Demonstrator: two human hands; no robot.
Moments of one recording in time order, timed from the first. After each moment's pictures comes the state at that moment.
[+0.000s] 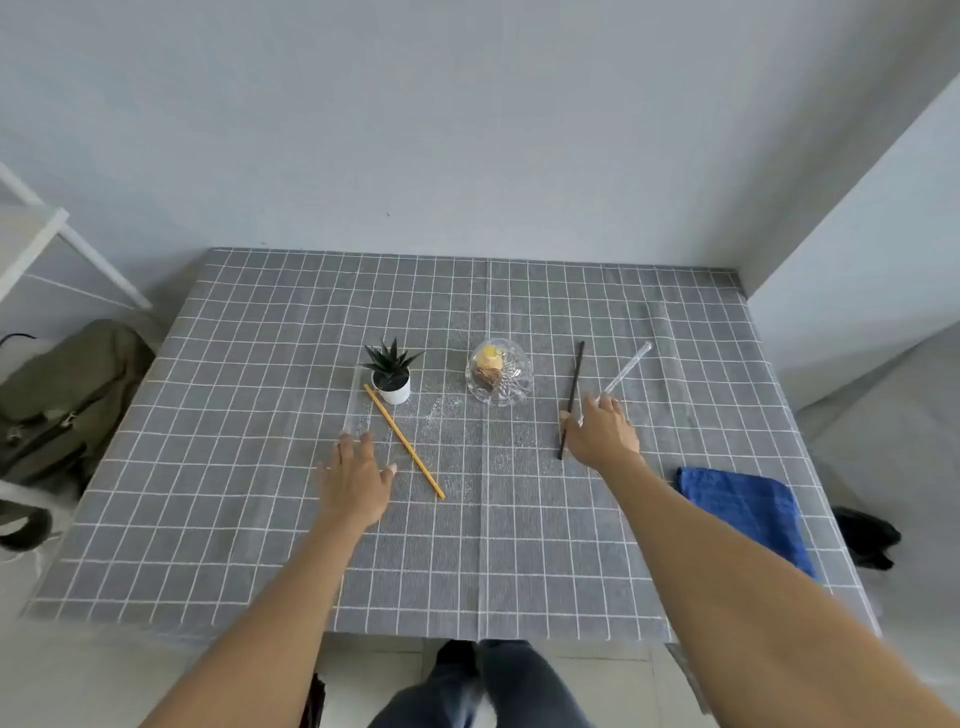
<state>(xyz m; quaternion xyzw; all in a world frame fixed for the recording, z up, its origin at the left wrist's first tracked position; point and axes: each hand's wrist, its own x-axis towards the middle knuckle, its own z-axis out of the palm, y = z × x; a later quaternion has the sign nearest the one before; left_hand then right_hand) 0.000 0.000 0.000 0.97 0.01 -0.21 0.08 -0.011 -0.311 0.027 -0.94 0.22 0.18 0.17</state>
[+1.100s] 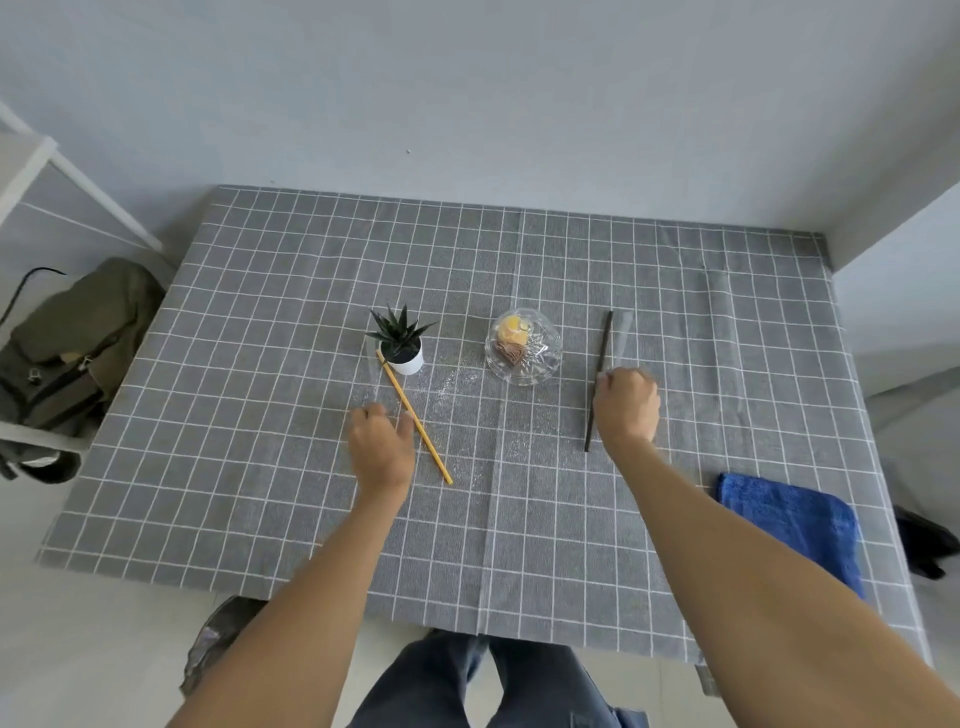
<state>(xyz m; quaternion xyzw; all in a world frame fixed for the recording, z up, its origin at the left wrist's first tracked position) 0.015 -0.048 -0.010 0.95 0.18 -0.02 0.26 0.032 -0.316 -0.013 -0.92 0.30 0.00 0.26</state>
